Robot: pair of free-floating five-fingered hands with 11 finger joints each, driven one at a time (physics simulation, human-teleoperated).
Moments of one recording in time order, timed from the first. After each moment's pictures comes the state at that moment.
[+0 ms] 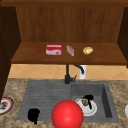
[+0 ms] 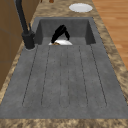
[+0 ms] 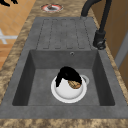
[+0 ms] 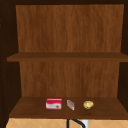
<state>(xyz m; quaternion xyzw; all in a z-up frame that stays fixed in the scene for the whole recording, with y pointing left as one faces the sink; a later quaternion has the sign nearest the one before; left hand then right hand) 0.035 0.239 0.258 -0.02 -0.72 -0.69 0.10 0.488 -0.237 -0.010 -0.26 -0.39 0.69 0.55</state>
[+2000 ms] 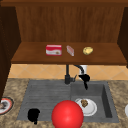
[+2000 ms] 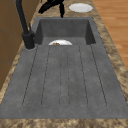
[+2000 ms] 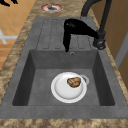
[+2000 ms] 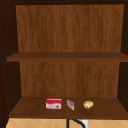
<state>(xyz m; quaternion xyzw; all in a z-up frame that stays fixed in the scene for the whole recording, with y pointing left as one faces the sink) 0.035 0.239 0.258 -0.02 -0.72 -0.69 0.10 0.506 -0.182 0.219 -0.36 -0.50 0.64 0.47</state>
